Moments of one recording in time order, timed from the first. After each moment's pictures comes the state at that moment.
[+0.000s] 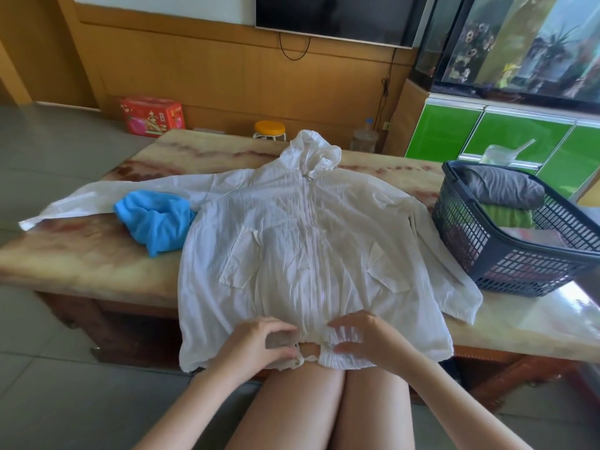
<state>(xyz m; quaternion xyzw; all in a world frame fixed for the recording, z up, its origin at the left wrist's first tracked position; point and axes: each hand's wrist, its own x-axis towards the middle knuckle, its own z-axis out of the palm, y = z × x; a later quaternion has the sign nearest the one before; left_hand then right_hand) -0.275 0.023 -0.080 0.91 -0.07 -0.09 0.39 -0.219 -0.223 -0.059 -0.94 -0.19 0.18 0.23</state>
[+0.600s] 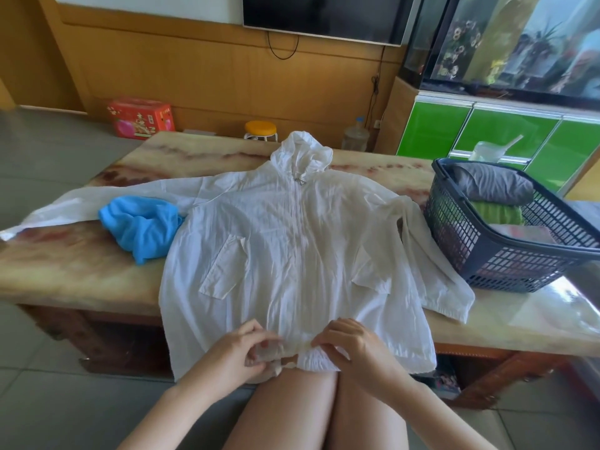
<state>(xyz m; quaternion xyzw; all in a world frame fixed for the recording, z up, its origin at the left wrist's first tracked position) -0.280 0.038 -0.082 0.93 -0.15 -0.04 0.34 -0.240 -0.210 -0.069 -0.88 -0.38 -0.07 0.26</state>
